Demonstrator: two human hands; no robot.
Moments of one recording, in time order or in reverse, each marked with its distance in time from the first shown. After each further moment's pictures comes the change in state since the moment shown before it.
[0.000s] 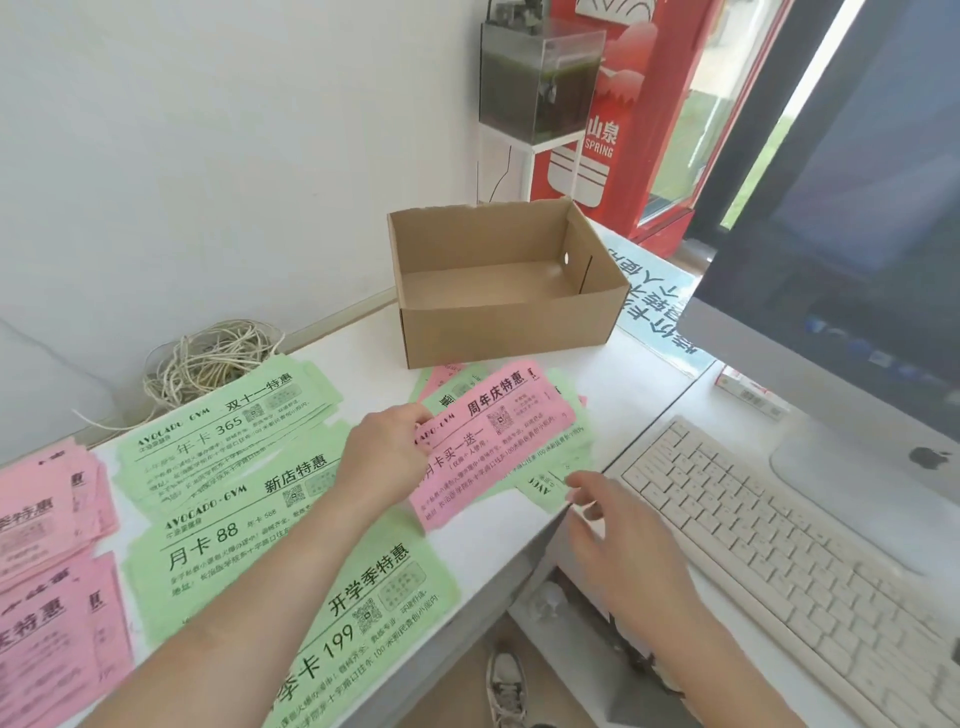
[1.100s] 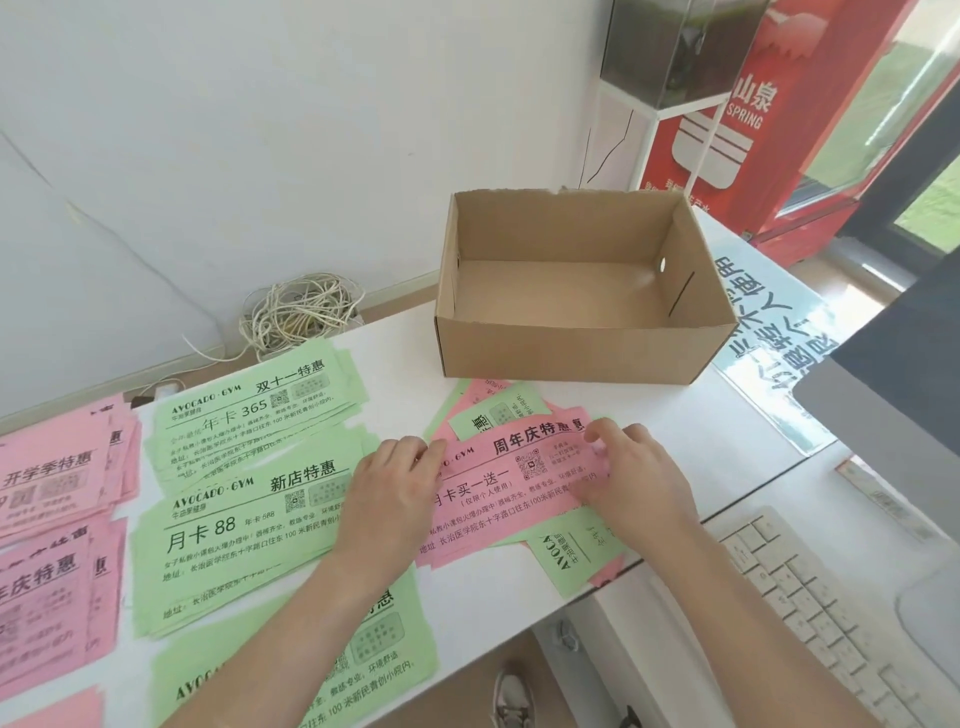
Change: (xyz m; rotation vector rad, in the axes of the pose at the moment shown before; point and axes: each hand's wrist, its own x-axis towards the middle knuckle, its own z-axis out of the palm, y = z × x) left_hand 0.012 -0.028 0.058 0.390 0.309 0.157; right_hand 0.166 0.023 0.013 -0.208 -0.269 -0.048
